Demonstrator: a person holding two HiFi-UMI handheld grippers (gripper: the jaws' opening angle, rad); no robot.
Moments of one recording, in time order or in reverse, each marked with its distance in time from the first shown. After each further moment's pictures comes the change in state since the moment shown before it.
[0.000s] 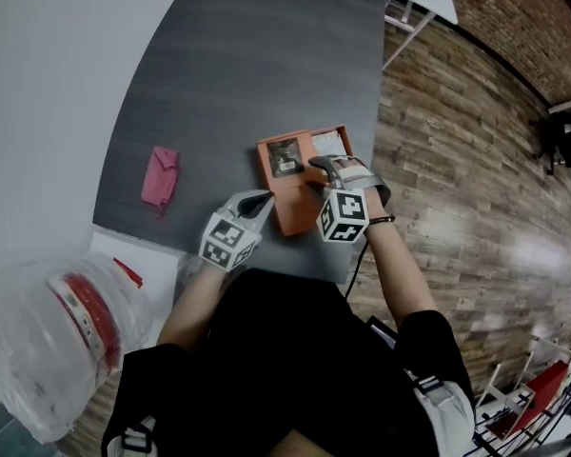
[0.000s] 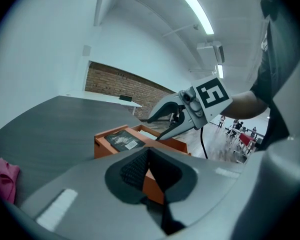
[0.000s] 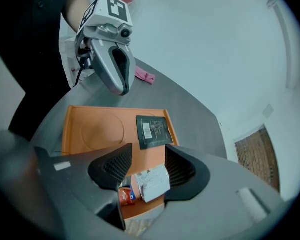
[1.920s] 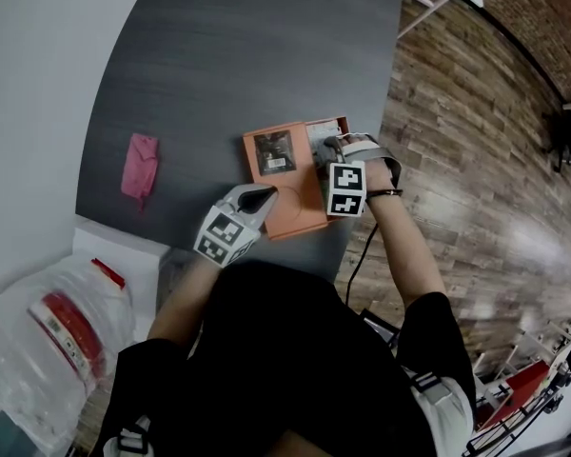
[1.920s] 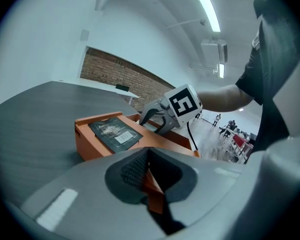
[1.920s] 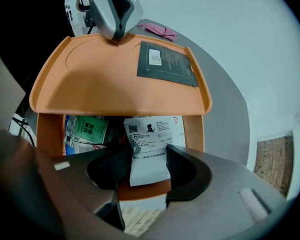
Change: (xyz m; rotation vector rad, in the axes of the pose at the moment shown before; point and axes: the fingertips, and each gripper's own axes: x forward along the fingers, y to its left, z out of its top) left arm 0.040 -0.013 -0.022 -0.053 0.103 -0.069; right arm 0.059 0.009 -0.106 -0.151 0.268 0.248
